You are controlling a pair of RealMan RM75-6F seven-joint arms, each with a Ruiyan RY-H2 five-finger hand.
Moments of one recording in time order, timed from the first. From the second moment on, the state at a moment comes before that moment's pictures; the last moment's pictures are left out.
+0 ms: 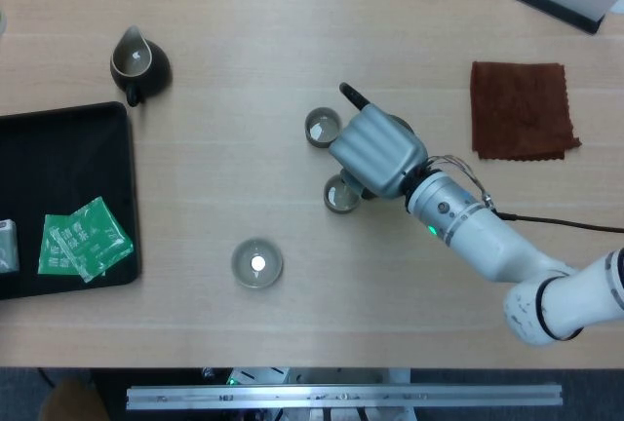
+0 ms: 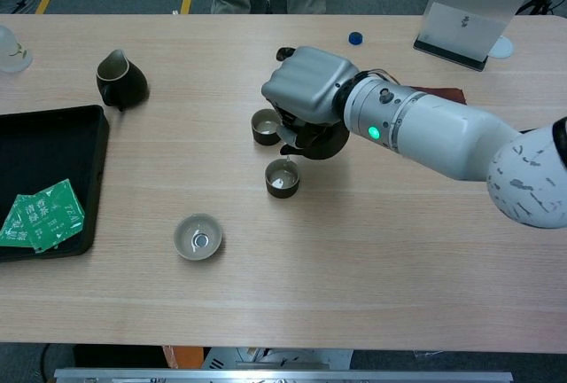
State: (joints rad) left arm 0.07 -1.04 0.05 -1.53 1.58 1.60 -0.17; right arm 1.22 -1.51 -0.01 -1.83 -0.65 1.02 -1.01
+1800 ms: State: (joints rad) left arm 0.07 -1.05 0.04 -1.50 1.57 1.60 -0.19; right arm 1.18 -1.53 -0.03 -1.82 -0.70 1.07 -0.97
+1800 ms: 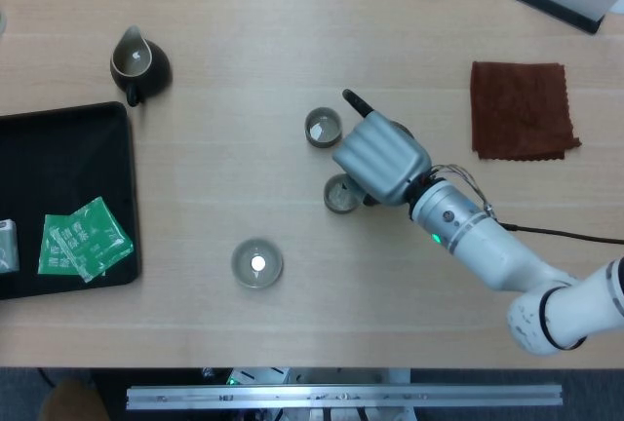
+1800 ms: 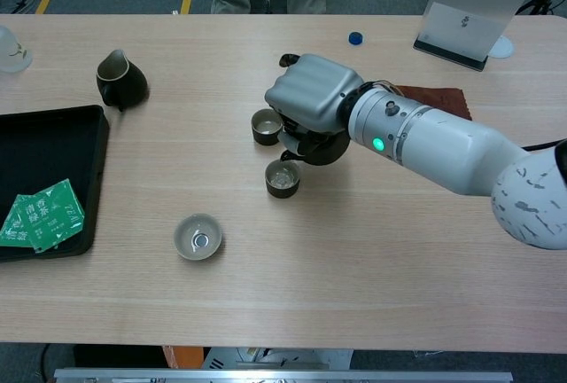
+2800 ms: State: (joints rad) left arm 0.06 -1.05 0.05 -1.50 1.59 1.57 -0.18; right arm 0.89 -1.40 -0.05 -1.82 -1.00 1.05 -0.53
